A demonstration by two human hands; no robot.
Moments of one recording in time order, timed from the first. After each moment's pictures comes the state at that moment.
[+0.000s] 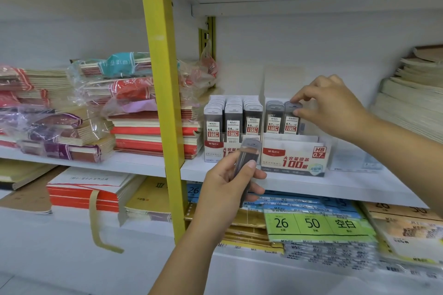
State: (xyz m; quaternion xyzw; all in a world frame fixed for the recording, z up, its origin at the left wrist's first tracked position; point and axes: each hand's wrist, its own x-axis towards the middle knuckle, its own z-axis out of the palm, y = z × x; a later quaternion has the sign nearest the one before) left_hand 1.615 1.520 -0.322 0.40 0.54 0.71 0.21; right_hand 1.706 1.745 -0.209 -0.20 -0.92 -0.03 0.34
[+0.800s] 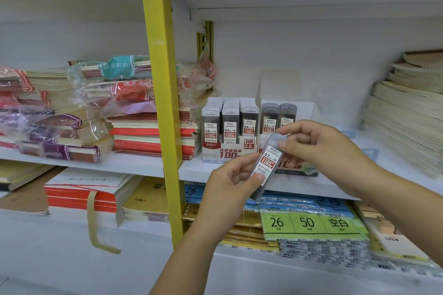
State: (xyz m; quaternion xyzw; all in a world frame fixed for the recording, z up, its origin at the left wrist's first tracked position) left_hand 1.616 1.524 -0.326 0.42 0.58 0.67 0.19; right_hand 1.740 1.658 -0.249 -0.14 -0.81 0.48 0.30
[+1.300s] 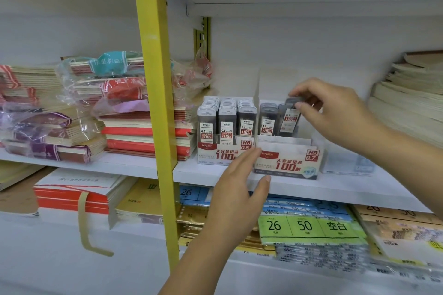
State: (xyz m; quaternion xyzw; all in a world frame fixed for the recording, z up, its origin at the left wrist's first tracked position) left_hand 1.624 1.542 -0.338 0.49 0.71 0.51 -0.02; right_hand 1.727 1.718 -0.207 -0.12 -0.91 0.02 0.41
